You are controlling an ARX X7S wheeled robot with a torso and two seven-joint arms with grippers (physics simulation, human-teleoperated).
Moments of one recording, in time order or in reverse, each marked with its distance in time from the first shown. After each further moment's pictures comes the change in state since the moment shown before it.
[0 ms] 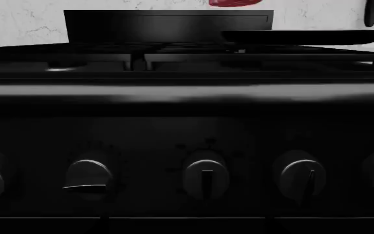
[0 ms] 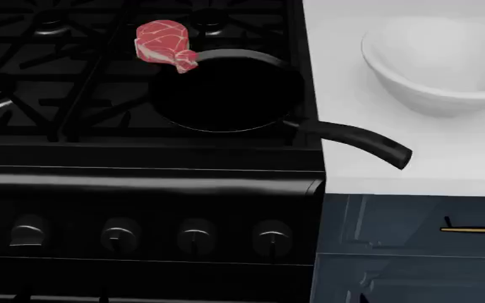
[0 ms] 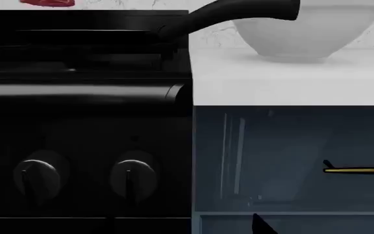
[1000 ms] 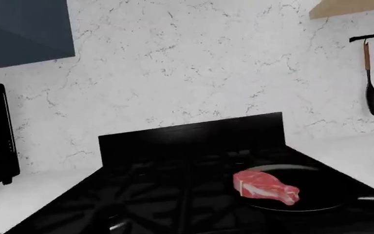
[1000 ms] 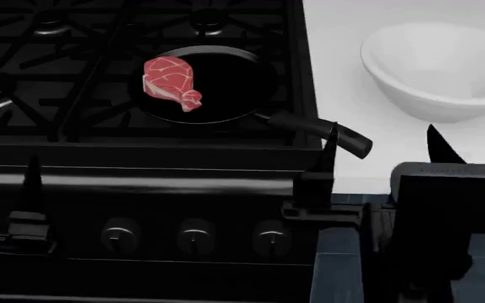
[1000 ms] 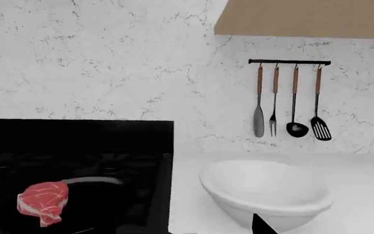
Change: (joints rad) left arm -0.259 -0.213 0.031 0.637 -0.081 -0.607 -0.093; right arm 0.436 0.154 0.031 -0.687 0.189 0.878 0.120
